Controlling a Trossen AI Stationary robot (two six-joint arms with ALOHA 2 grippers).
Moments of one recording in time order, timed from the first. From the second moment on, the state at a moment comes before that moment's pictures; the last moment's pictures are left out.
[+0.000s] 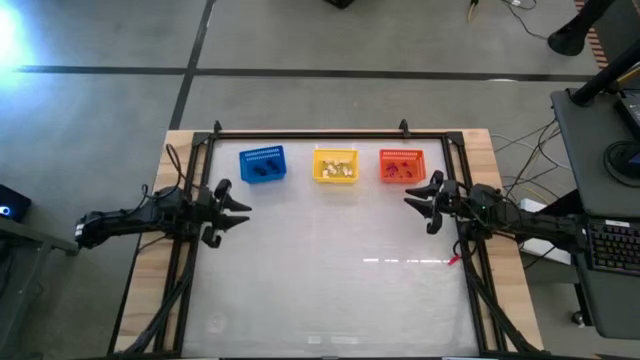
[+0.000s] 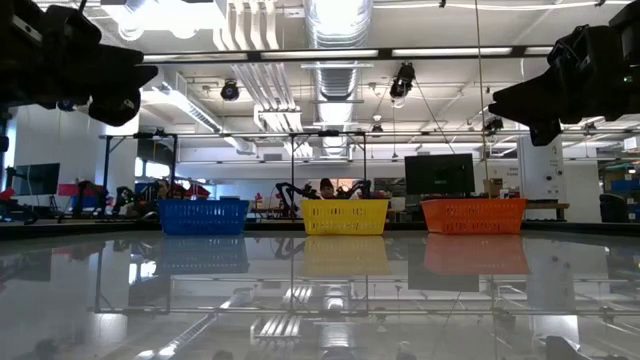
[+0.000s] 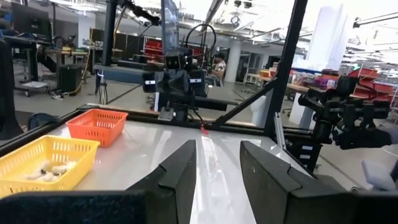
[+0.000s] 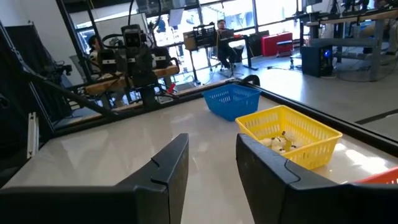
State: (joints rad) left arm 0.12 0.00 0.02 0.09 0.19 -0.17; right arm -0.22 0.03 0.01 0.02 -0.02 0.19
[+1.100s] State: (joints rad) left arm 0.12 0.02 0.01 0.05 0.17 -0.17; right arm -0.22 0.03 0.01 0.02 -0.02 0.18
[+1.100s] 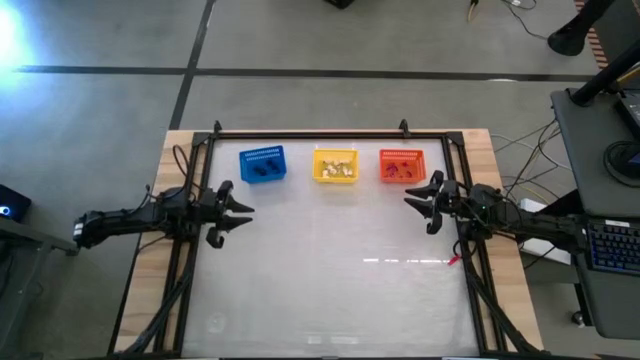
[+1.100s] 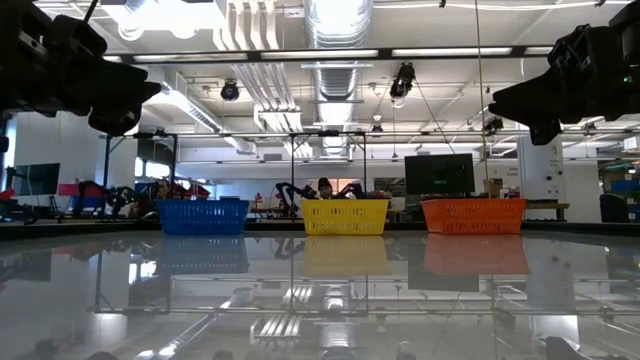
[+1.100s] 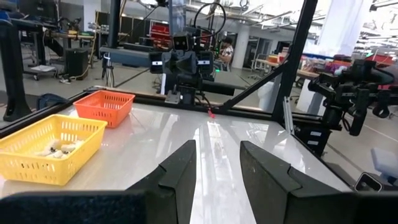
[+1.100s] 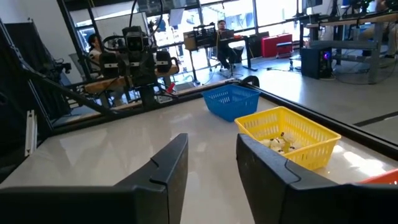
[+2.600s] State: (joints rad) left arm 0.12 0.01 0.02 0.06 0.17 -0.17; right arm -0.22 0.02 0.01 0.01 -0.02 0.18
